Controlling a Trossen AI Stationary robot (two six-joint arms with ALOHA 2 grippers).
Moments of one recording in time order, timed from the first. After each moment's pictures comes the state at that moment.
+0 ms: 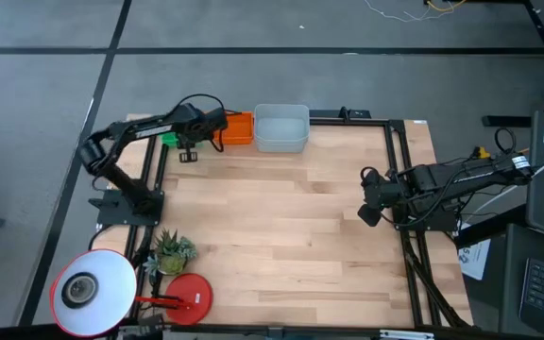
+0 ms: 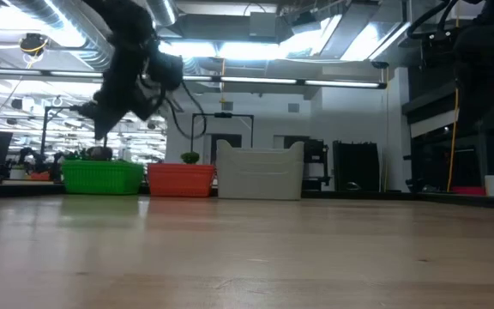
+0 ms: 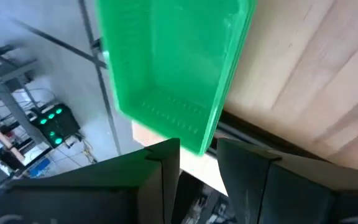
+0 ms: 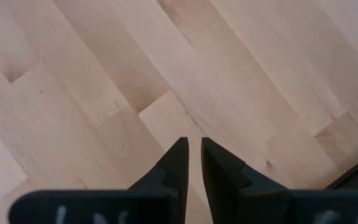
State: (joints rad) left arm 0.68 1.55 1.10 -1.18 -0.68 0.38; right arm 0.20 0.91 0.75 -1.11 0.24 0.83
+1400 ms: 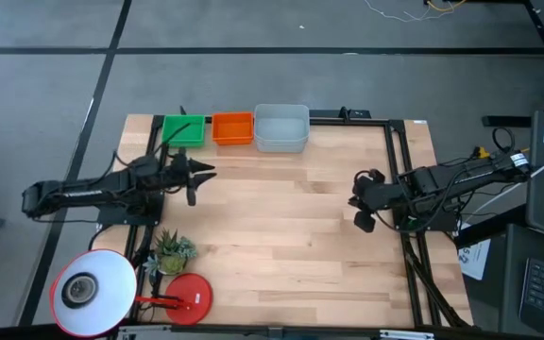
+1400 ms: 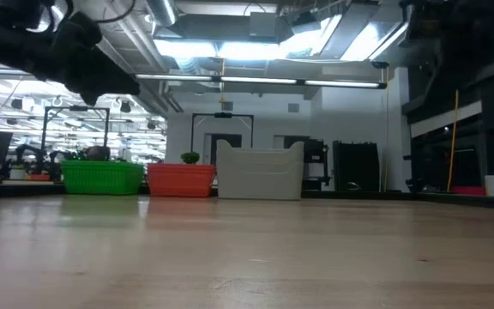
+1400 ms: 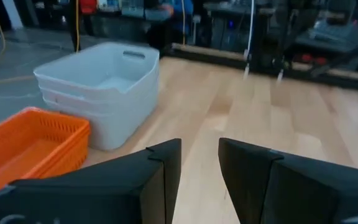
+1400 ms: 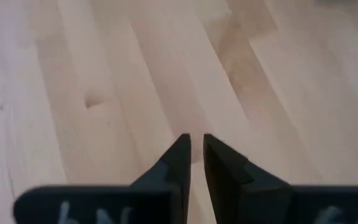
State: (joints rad) left arm 0.23 0.38 0.18 0.08 -0.11 -0.10; right arm 0.26 0.91 0.75 -0.86 0.27 0.59
